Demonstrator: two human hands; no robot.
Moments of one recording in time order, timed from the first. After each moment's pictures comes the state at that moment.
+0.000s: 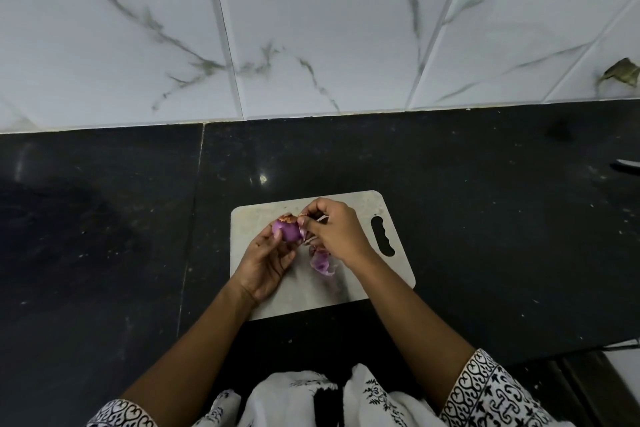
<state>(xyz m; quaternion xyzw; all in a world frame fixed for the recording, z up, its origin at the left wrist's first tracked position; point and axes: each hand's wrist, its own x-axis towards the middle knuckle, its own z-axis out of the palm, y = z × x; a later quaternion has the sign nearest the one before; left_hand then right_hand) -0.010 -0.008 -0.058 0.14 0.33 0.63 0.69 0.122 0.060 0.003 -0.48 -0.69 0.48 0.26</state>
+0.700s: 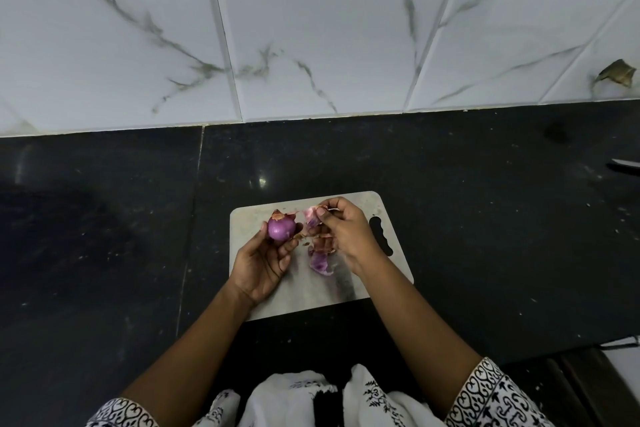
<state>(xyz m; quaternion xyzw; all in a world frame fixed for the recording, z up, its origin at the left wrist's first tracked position) -0.014 -0.007 -0.063 0.09 0.29 0.61 0.73 0.132 0.058 0.002 -0.49 -0.45 0.66 0.34</state>
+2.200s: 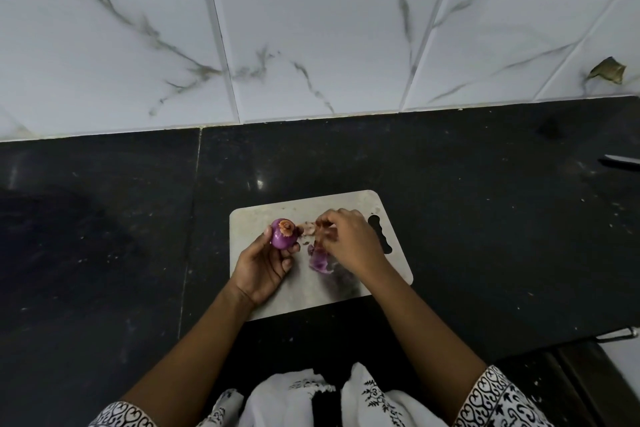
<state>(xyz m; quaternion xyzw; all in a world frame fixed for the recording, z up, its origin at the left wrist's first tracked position) -0.014 -0.011 -0.061 0.12 0.30 0.61 0.72 0.147 0.050 0.000 -0.51 -0.81 0.24 0.13</state>
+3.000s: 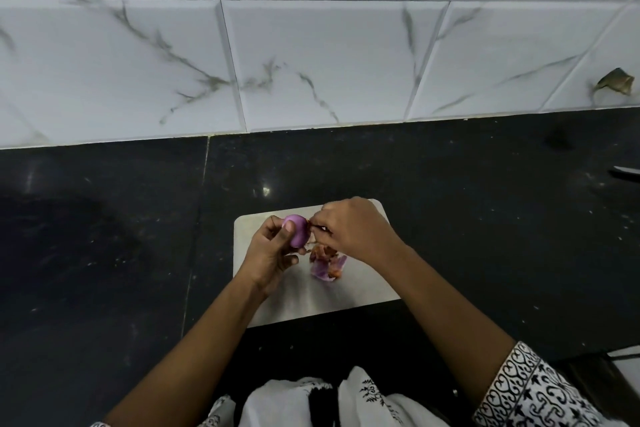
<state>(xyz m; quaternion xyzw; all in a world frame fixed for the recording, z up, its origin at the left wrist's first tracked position) 0.003 -0.006 -0.009 0.24 0.49 0.60 0.59 0.142 0.060 0.069 -0.31 -0.95 0.01 0.02</state>
